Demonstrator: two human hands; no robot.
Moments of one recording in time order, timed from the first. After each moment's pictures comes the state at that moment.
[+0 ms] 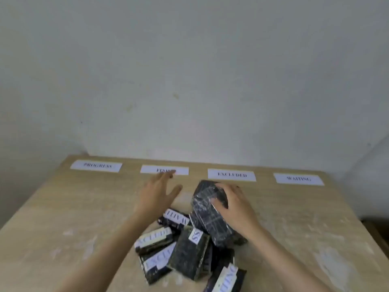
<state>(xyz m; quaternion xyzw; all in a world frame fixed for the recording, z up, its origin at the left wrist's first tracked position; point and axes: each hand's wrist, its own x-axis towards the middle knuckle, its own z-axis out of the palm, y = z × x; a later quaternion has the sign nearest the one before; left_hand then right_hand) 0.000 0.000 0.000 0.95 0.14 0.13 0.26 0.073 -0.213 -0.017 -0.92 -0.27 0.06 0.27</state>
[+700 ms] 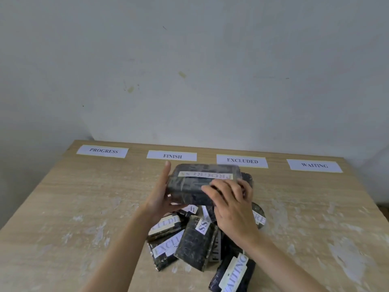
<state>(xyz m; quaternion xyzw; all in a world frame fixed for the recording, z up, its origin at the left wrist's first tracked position) -0.005 0.000 -0.017 0.56 0.28 -0.07 0.78 0.053 -0.191 -0.047 -0.83 -0.43 -0.30 0.18</state>
